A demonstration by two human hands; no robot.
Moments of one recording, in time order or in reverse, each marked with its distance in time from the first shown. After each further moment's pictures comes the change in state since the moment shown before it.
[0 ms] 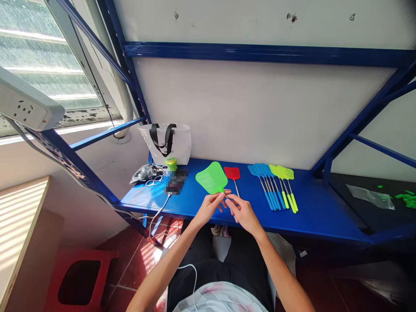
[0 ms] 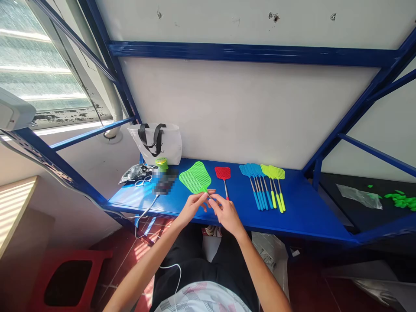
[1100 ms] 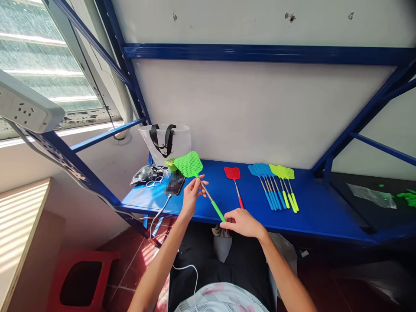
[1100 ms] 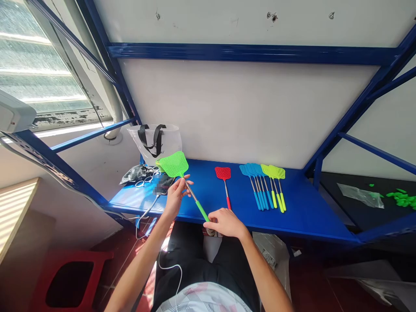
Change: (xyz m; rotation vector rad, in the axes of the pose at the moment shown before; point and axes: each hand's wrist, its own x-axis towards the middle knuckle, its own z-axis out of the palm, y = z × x) left_hand 0.013 0.008 -0.057 -0.185 0.431 0.087; right_hand -0.002 -0.005 -0.007 -0.438 -0.427 0.008
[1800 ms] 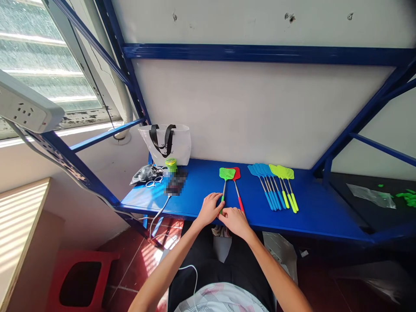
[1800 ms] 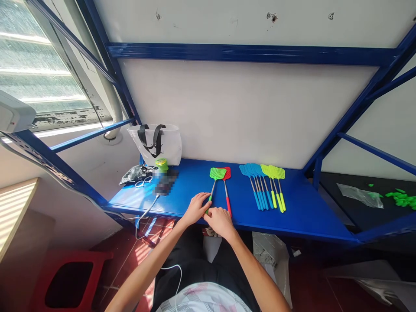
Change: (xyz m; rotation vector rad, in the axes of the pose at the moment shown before) left_hand -0.019 -0.095 0.007 1.116 -0.397 0.201; right_hand 0.028 0.003 0.045 -0.235 0.270 0.233
